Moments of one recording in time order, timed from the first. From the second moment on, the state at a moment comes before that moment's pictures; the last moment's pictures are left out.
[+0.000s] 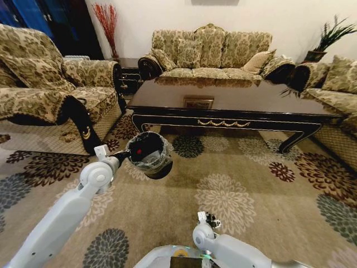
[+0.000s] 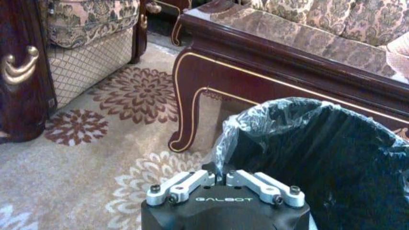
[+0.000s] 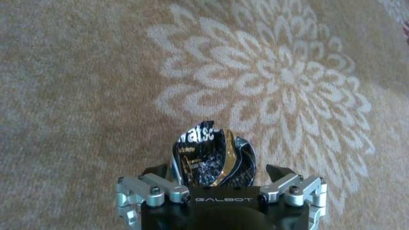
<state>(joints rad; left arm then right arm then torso) 1.03 -0.78 -0.41 -2.06 -1.33 0.52 -0.69 -0.84 1.08 -0.70 1.42 1.20 -0.35 1.21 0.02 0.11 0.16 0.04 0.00</state>
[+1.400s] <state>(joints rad) 1.06 -0.82 -0.34 -2.04 -1.30 0.52 -0.70 -0.43 1.01 -0.45 1.64 1.03 0.15 0.61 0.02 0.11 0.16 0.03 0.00</state>
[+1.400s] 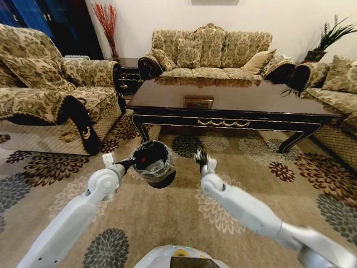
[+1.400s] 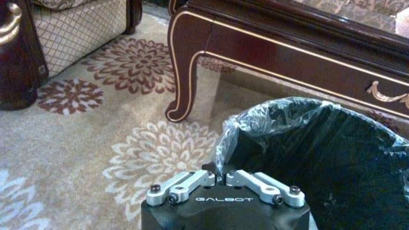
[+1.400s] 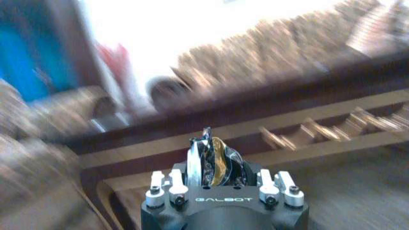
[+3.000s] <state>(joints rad) 1.07 -0.86 -0.38 -1.96 -1.35 0.51 -0.76 -0.30 1.15 -0.58 1.54 1.00 0.25 0.57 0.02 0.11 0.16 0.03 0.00</state>
